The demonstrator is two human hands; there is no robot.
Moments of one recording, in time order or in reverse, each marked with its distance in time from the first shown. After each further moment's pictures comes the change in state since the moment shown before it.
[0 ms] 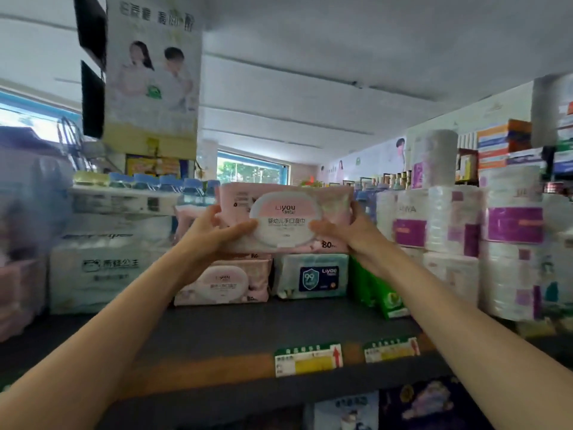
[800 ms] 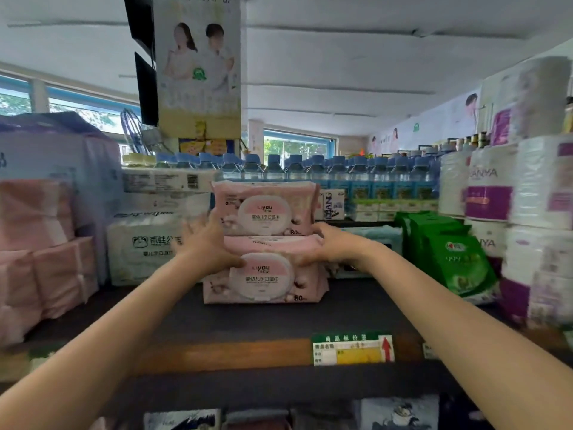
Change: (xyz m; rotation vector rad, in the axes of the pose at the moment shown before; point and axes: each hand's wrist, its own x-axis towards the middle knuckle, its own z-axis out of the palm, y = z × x) left_hand -0.010 -0.034 -0.033 1.249 0.257 -0.335; right_hand 0.038 0.056 0.067 -0.626 -0.443 0.204
